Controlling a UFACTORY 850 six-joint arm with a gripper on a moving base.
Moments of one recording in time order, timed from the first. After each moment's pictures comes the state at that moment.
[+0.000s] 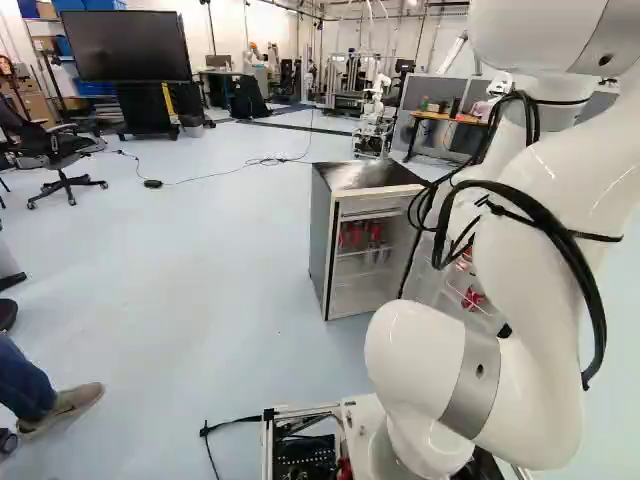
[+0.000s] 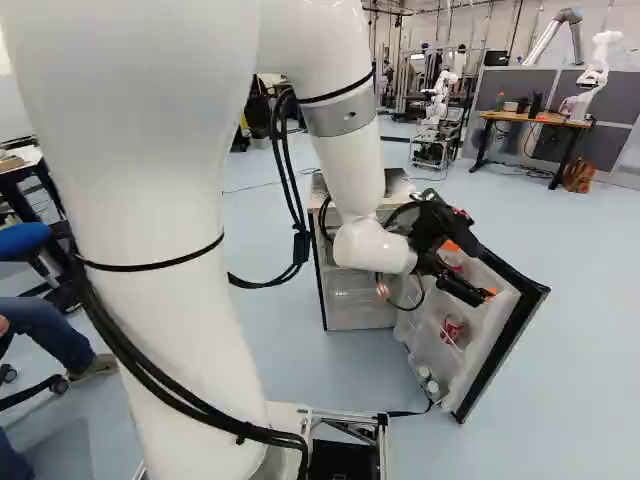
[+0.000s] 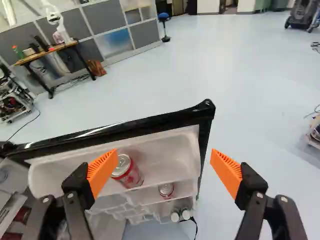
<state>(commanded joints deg) -38.9 -11.5 -28.2 32.7 51.3 0.0</state>
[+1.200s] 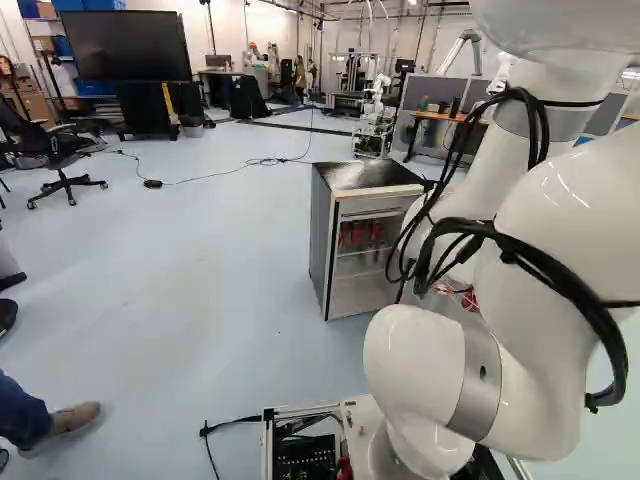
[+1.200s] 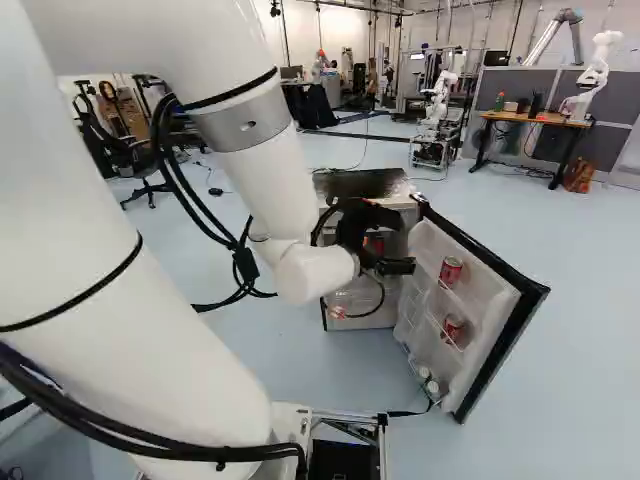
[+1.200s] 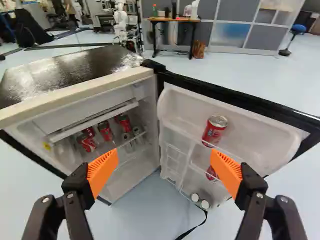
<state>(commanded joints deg) -31.3 4.9 -10.6 -3.4 50.2 0.0</state>
